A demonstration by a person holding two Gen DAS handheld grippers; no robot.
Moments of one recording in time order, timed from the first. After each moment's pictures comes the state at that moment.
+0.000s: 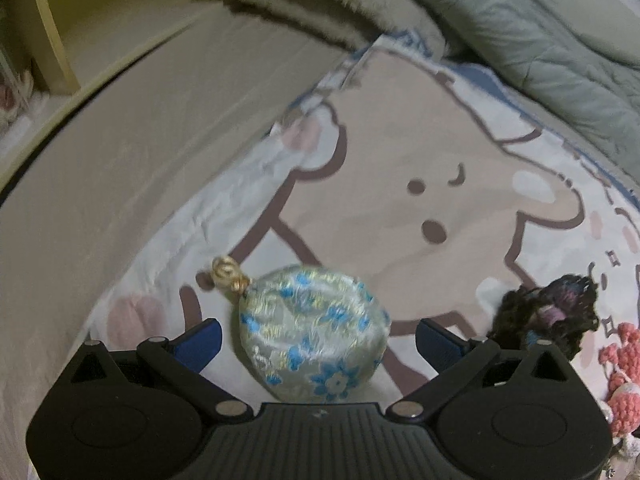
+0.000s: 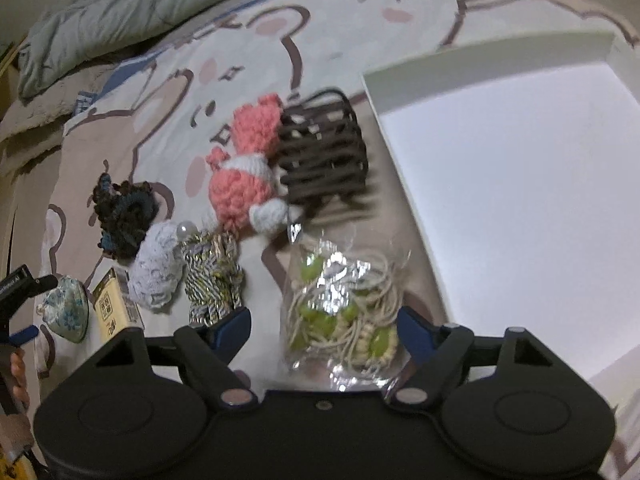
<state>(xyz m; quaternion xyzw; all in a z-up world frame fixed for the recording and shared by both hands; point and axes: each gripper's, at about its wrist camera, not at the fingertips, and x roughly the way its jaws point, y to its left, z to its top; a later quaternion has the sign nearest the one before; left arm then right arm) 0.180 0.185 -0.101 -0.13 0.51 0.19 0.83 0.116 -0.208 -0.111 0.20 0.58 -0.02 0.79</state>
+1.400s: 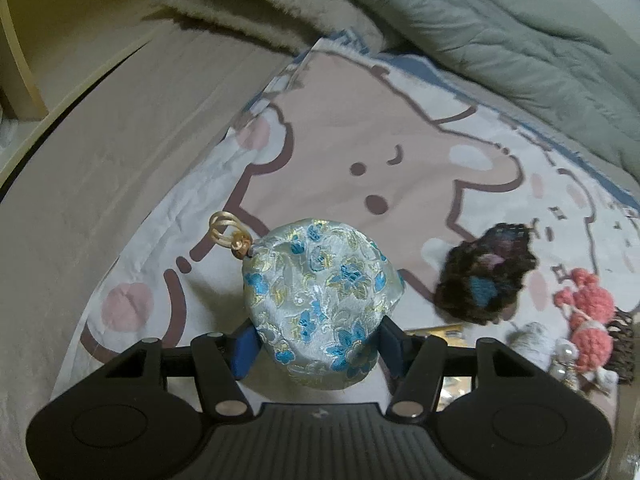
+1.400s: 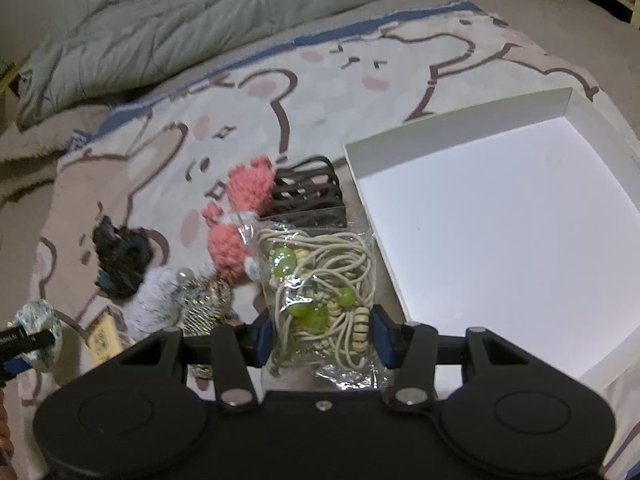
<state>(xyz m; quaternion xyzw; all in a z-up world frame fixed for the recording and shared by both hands) 0.145 0.164 -0.071 -0.11 0.50 0.11 0.85 0.103 -0.205 -0.073 0.17 0.50 -0.06 0.85</state>
